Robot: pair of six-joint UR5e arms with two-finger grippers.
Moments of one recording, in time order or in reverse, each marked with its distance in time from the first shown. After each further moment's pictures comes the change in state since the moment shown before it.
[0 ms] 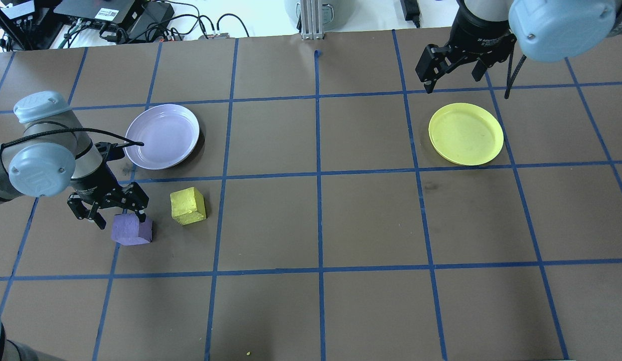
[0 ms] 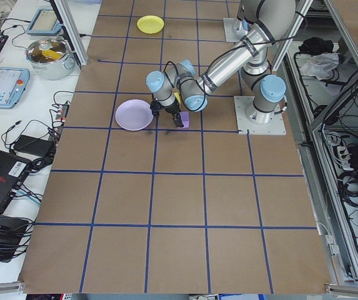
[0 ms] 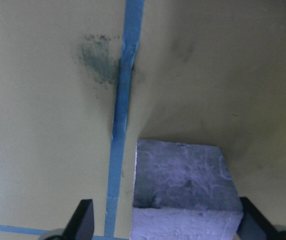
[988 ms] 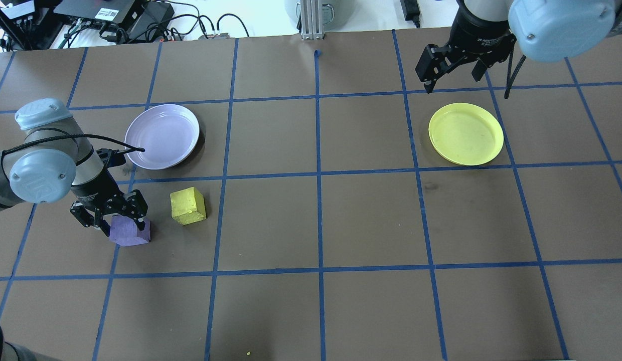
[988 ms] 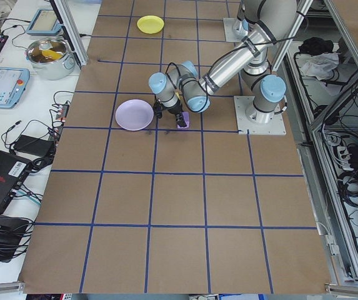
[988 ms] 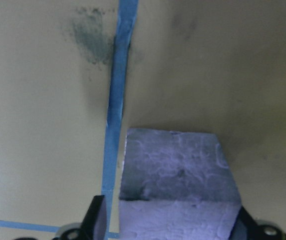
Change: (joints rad) left arm 0.008 0.009 -0.030 0.001 -0.005 -0.002; right arm 0.000 0.001 0.000 -0.001 0.000 0.000
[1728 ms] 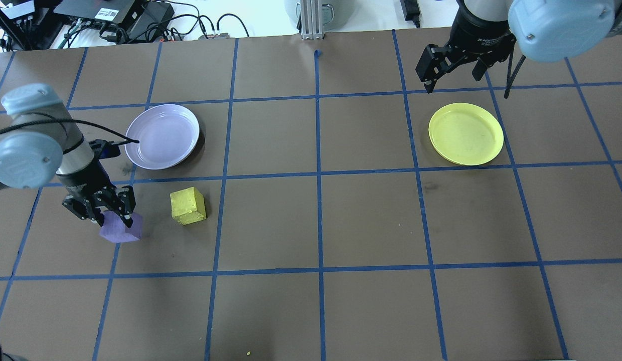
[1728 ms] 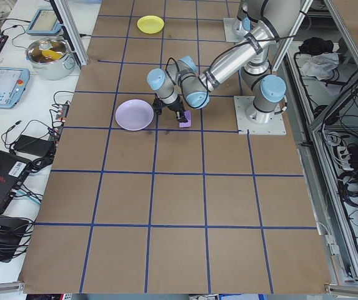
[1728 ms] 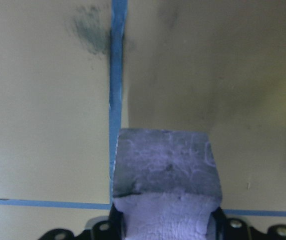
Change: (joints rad) left arm -0.006 0.032 0.061 -0.116 0.012 0.061; right arm 0.000 0.001 0.000 -0.002 -0.003 -0.001
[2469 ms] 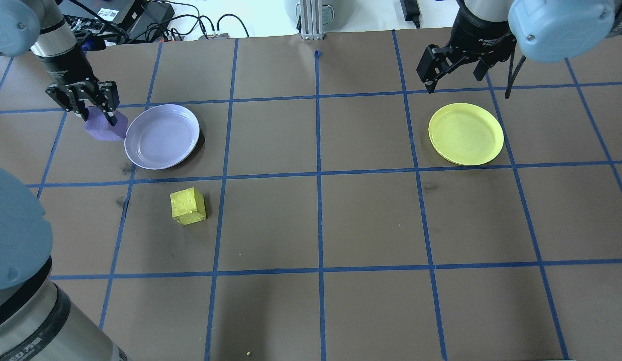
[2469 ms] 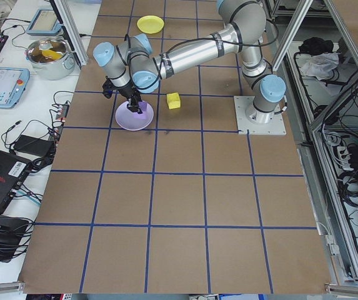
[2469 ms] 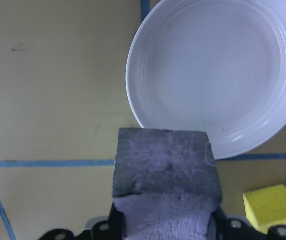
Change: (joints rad) left arm -0.089 -0.282 0.684 -0.263 -0.007 0.038; right arm 0.000 0.000 0.000 0.000 -0.008 0.000
